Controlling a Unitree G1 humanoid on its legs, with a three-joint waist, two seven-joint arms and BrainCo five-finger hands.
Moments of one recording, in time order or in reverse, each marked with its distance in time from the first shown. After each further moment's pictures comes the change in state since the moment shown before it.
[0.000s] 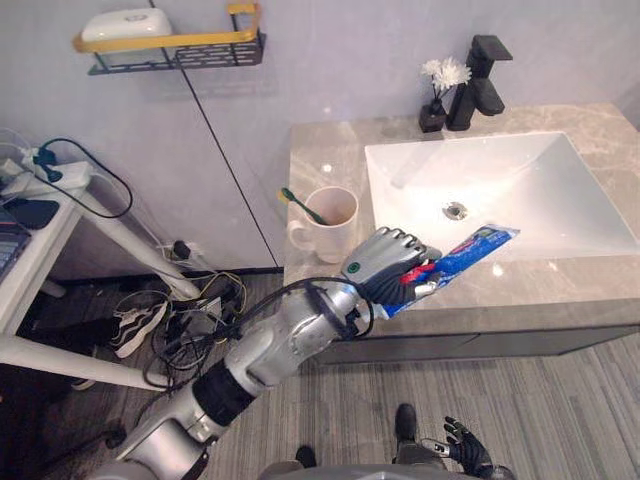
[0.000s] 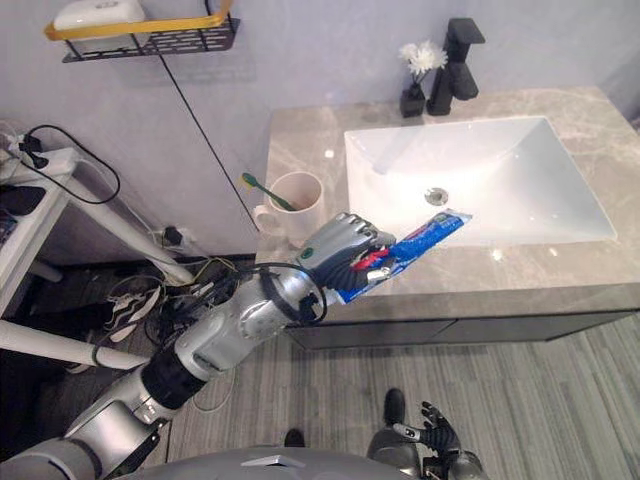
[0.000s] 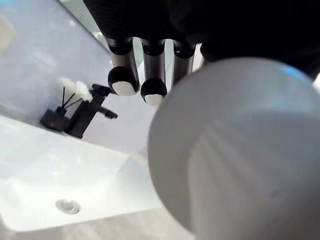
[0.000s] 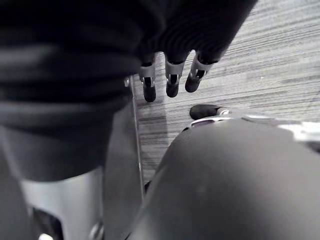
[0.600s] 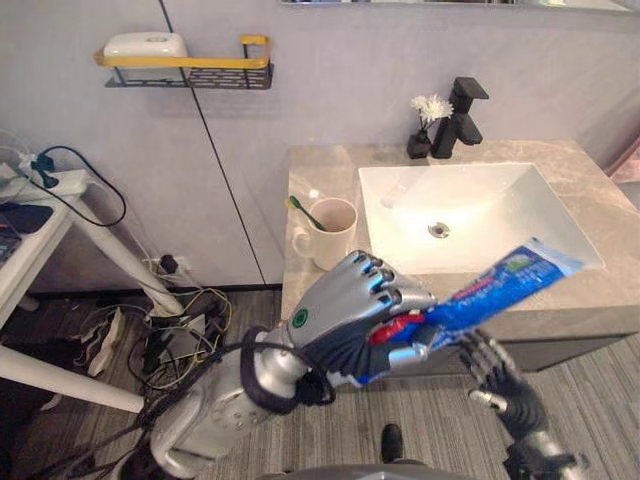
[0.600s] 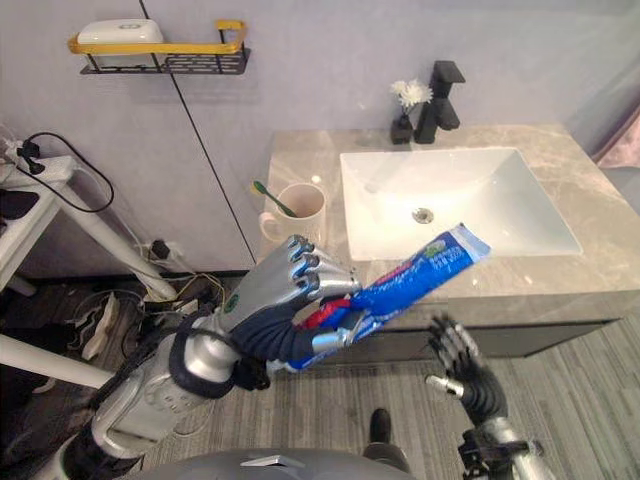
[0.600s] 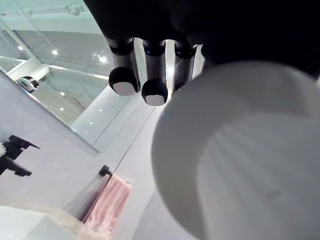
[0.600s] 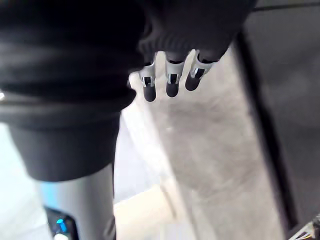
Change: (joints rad) left arm 0.314 0.148 0.131 -0.503 -0.115 -0.147 -0.046; right arm 0.294 -0.066 -0.166 -1.012 0.470 -0.012 0.301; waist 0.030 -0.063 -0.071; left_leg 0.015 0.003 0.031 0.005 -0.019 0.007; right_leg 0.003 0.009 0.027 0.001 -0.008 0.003
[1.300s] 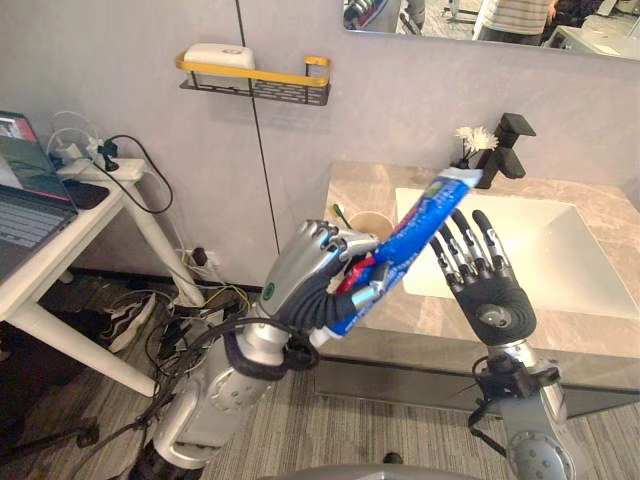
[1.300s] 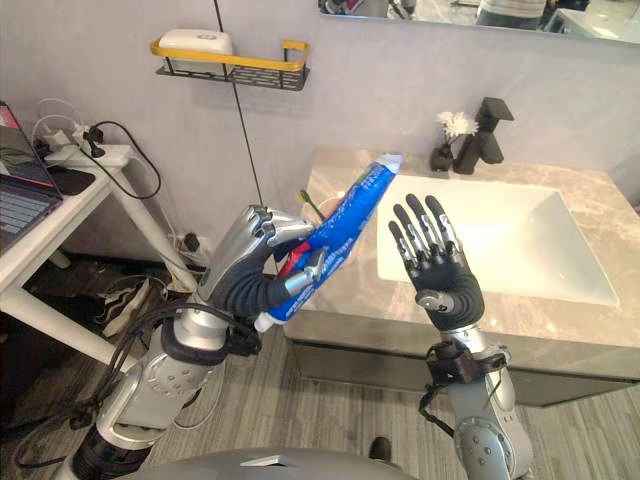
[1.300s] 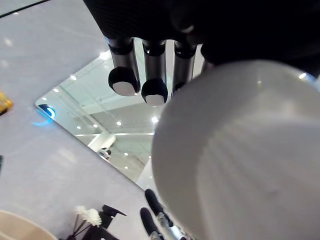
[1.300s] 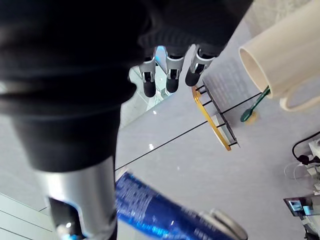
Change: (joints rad) left arm 0.033 -0.137 0.147 0.185 0.116 0.061 0.119; right arm -0.339 0.004 0.195 -0.189 0.284 -0.009 -0.093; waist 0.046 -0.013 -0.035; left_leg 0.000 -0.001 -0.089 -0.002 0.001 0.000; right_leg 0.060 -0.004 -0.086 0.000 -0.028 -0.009
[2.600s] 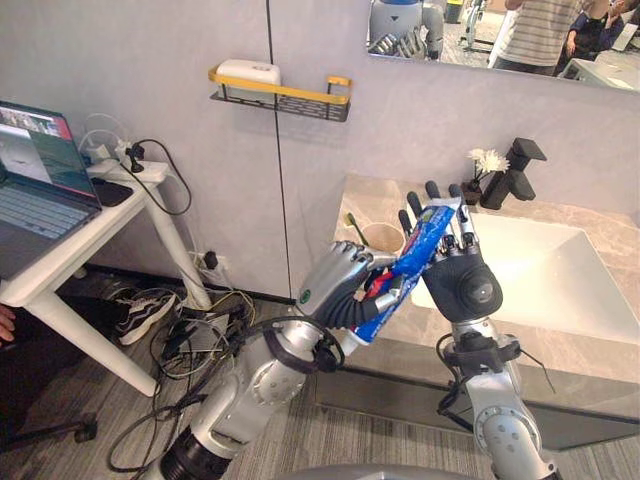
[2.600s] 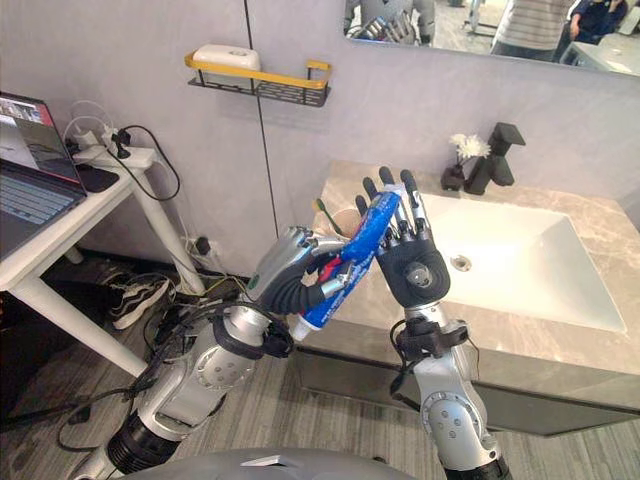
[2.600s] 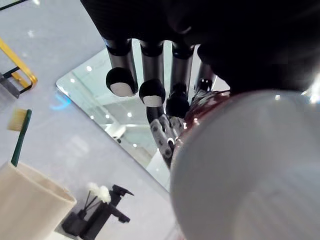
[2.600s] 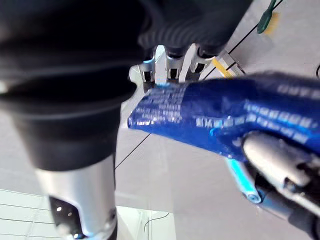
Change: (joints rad) left arm -0.033 -0.032 -0.111 0.137 0.011 0.012 0.041; right arm -0.147 0.016 0.172 0.051 0.183 -0.063 -0.069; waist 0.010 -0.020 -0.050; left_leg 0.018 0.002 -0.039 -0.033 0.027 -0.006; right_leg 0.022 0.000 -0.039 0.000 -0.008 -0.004
